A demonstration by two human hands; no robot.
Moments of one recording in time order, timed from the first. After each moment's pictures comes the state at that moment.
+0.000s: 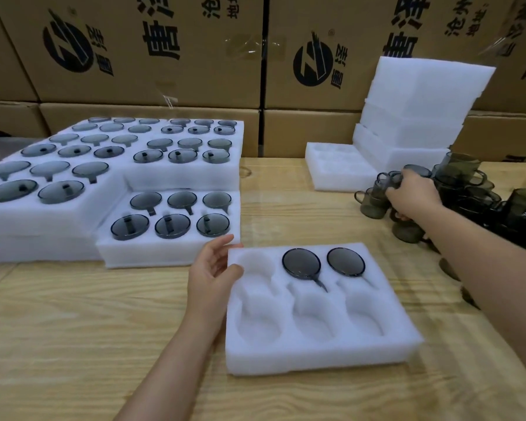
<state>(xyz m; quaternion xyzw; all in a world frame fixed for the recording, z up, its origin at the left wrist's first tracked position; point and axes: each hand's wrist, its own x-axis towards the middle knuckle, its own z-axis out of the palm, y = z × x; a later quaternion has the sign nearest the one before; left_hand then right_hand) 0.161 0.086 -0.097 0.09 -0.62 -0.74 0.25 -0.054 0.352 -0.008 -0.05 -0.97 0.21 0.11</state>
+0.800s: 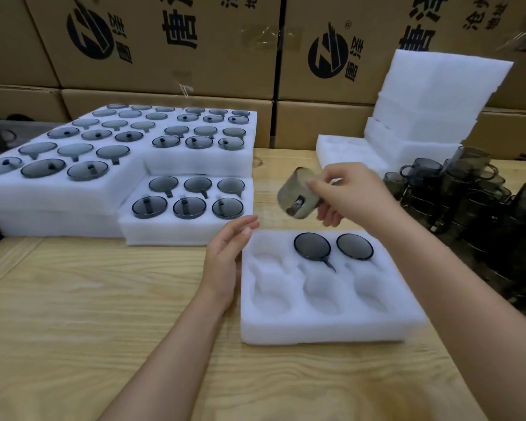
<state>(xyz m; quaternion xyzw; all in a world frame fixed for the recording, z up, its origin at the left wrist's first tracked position) 0.162 0.083 -0.095 0.06 -0.54 -0.81 0.20 0.079 0.253 0.022 0.21 -0.87 0.46 0.00</state>
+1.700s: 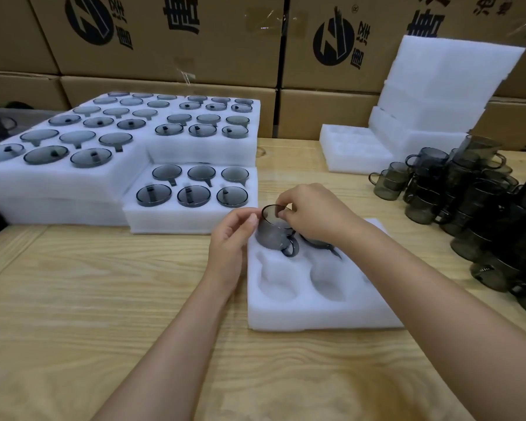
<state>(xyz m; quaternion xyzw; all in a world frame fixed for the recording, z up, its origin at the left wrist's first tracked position) 0.161 0.083 -0.096 0.02 -0.56 -0.79 0.23 0.090 0.208 -0.010 0.33 -0.93 0.17 0.01</state>
